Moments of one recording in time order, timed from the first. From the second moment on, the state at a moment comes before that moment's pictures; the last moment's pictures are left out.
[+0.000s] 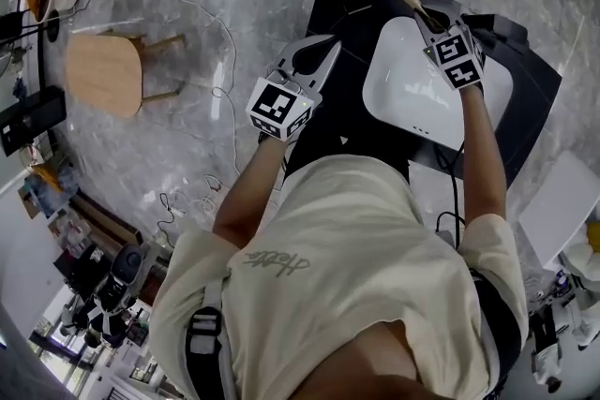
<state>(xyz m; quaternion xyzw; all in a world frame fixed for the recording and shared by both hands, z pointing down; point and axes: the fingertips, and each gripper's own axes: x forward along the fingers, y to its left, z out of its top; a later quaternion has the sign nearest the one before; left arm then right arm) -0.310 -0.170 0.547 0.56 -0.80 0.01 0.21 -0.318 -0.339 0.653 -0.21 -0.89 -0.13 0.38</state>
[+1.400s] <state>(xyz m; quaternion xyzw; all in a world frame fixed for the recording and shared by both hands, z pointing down) -0.314 -0.112 0.594 0.53 -0.81 -0.02 0.24 -0.361 -0.317 0.763 -0.27 -0.77 -0.30 0.48</state>
